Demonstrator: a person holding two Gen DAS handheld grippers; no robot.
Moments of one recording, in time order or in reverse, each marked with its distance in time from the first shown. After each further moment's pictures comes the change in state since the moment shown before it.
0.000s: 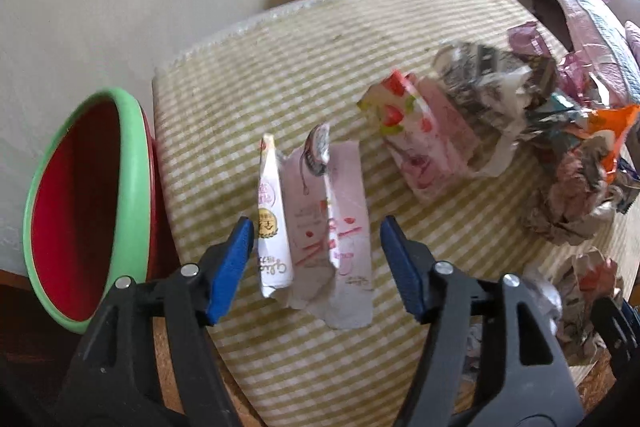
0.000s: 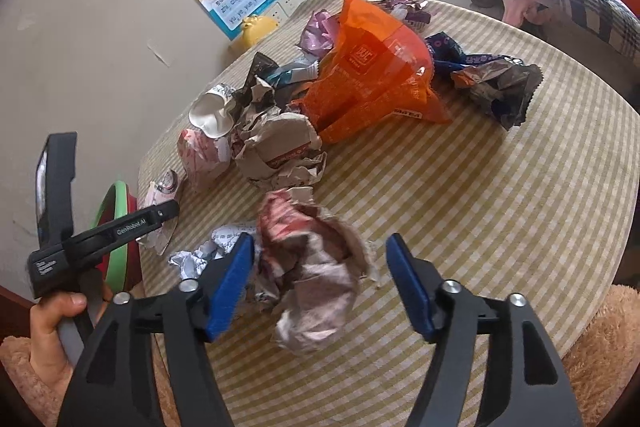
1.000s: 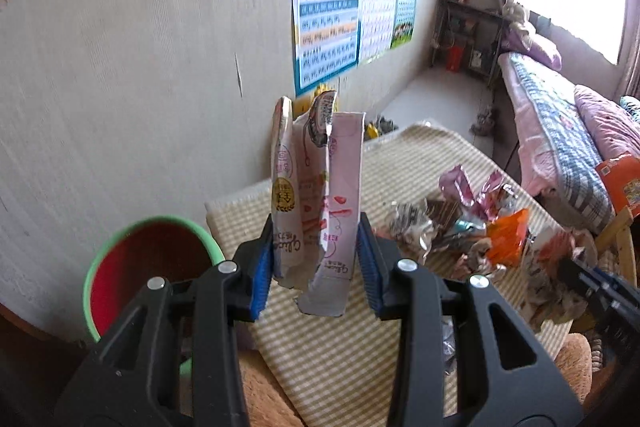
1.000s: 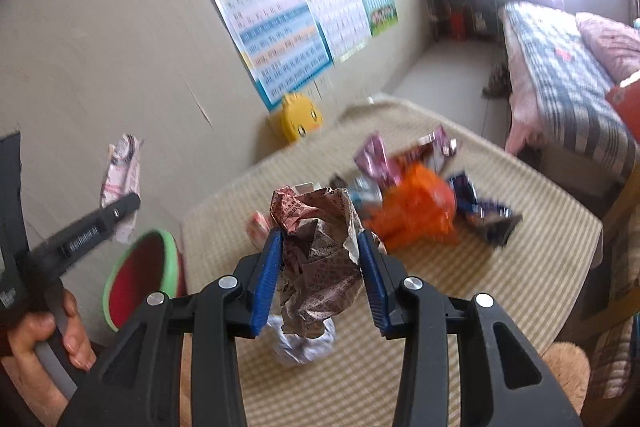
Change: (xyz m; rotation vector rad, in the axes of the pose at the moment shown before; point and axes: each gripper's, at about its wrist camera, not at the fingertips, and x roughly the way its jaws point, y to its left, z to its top) left arm -0.172 0.055 0.003 0.021 -0.464 -0.099; right arm -0.097 0.081 0.033 -0.145 -0.268 -0.007
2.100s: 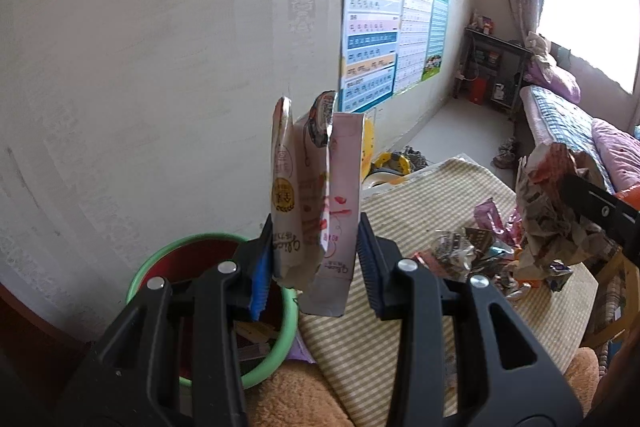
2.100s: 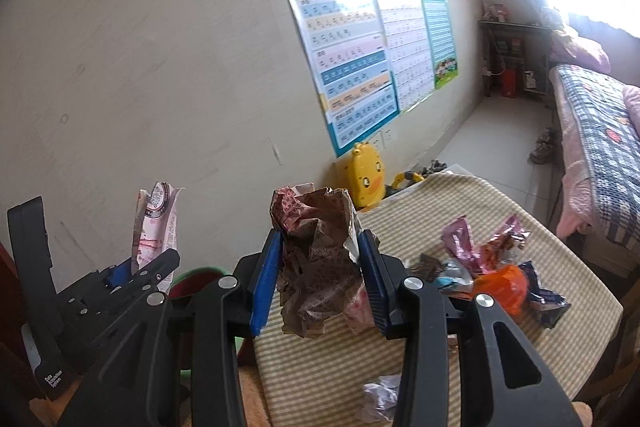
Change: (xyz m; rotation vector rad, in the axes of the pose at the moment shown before) left arm -0.021 0.060 -0.001 -0.080 -0.080 0.082; right arm -0.003 0.109 0.048 -0.165 -0.105 0.125
